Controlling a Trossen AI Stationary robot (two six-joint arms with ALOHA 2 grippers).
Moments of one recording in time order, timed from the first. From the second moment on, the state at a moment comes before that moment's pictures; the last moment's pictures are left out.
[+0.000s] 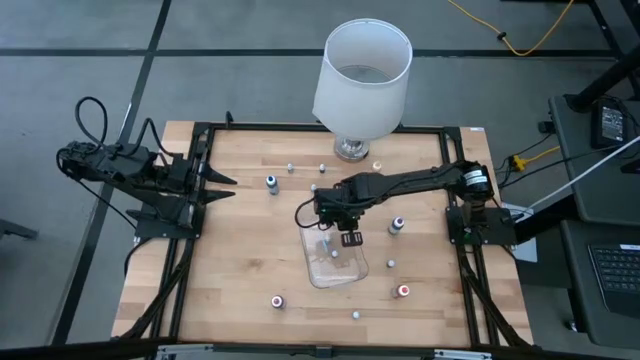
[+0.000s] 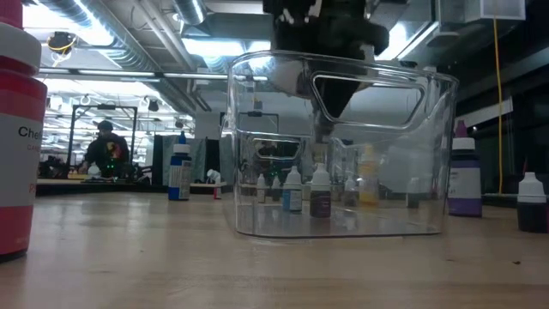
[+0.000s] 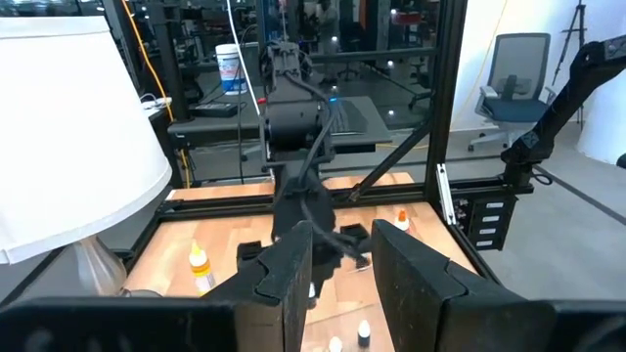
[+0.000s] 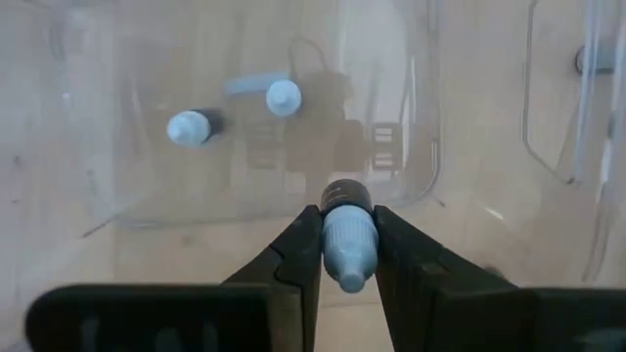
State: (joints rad) left arm -0.34 0.64 1.04 -0.51 -0.32 0.00; right arm 0.06 1.96 1.65 -1.06 -0.03 -0.08
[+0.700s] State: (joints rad) left arm -0.34 0.64 1.04 -0.51 -0.32 0.00; right arm 0.06 2.07 1.63 -0.99 -0.08 -0.05
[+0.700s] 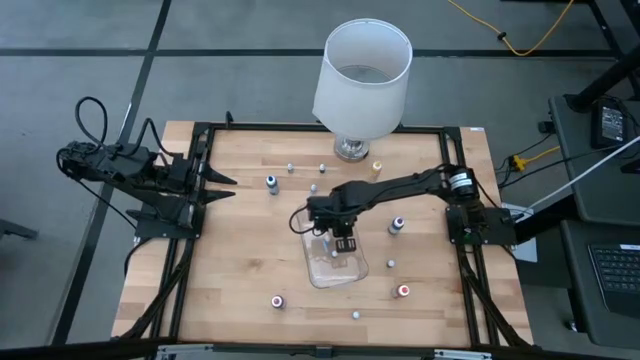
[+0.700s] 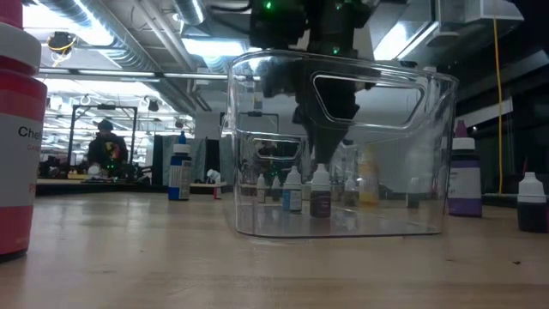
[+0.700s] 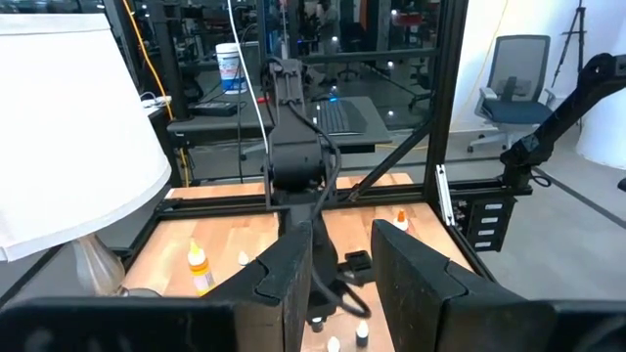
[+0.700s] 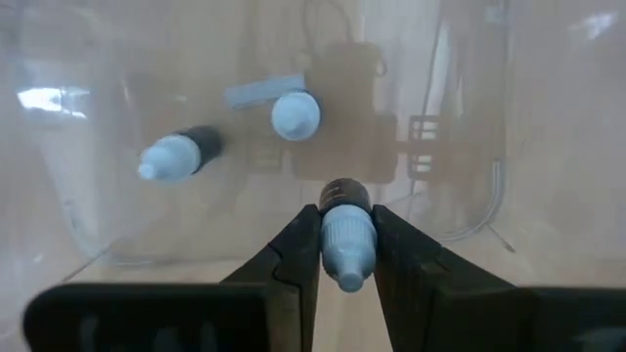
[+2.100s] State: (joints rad) left arm -0.34 0.64 1.04 -0.51 -0.32 0.00; right arm 0.08 2.17 1.71 -1.03 -0.03 -0.06
